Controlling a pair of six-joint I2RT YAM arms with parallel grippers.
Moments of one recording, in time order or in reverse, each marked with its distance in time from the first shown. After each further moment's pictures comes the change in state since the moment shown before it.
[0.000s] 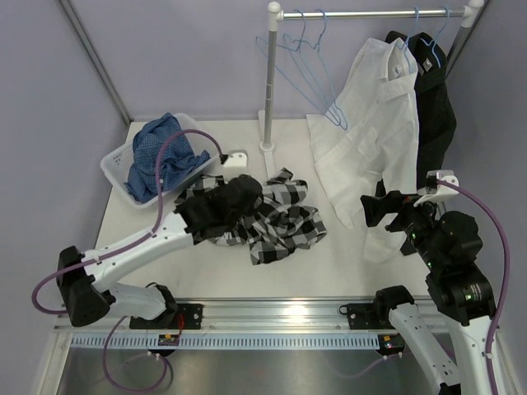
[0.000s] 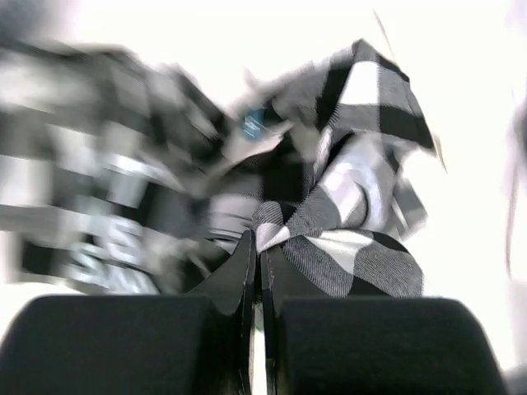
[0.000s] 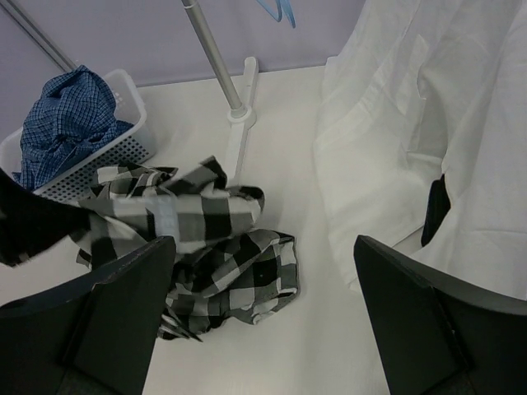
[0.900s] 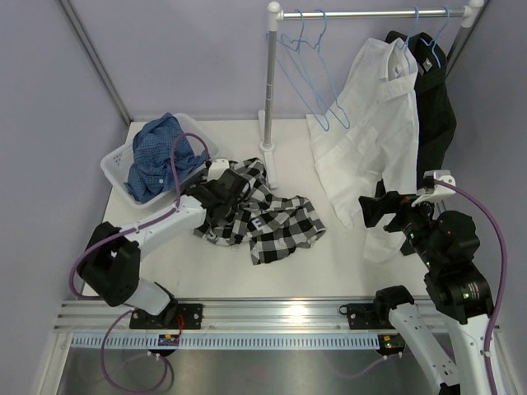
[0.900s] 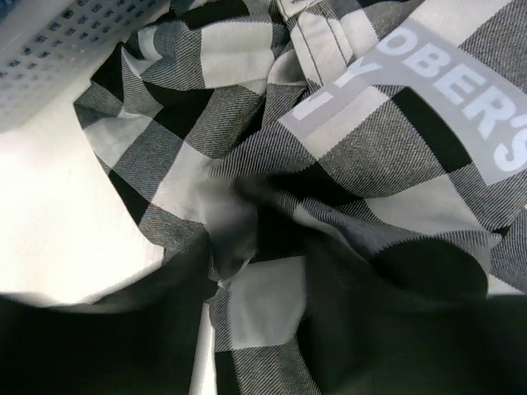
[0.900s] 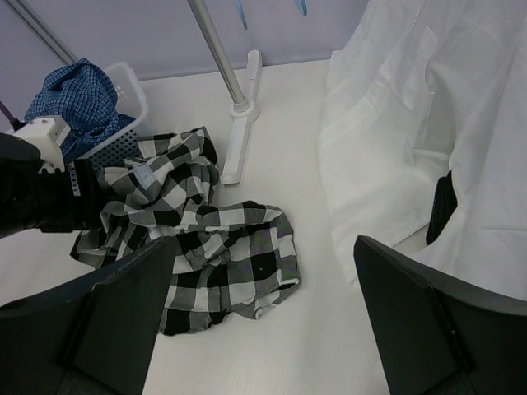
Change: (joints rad) left arm 0.351 0.174 -0.152 0.018 0.004 0.091; right arm 0.000 -0.002 -0.021 0.009 -0.015 0.000
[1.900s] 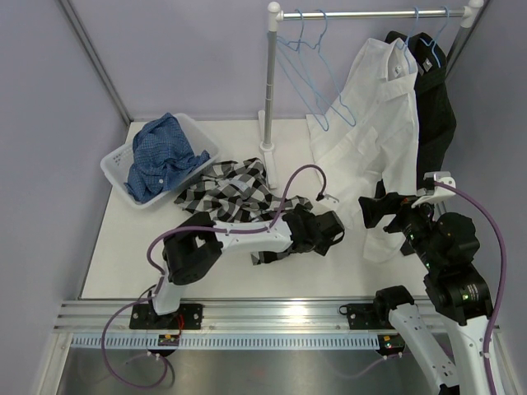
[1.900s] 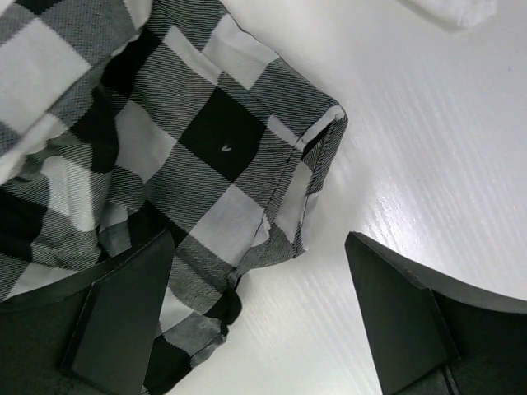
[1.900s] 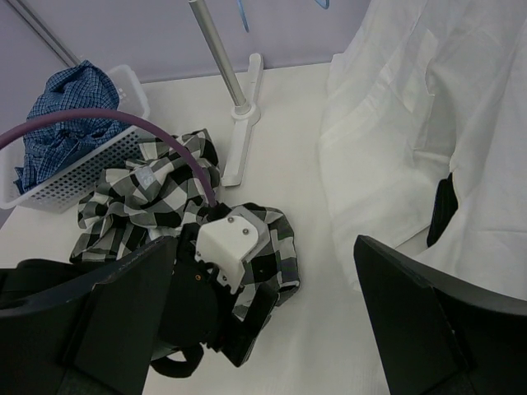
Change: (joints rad) left arm -0.546 0.512 0.475 0.055 0.127 0.066; right arm 0.000 -0.013 -0.013 0.014 -0.002 0.000
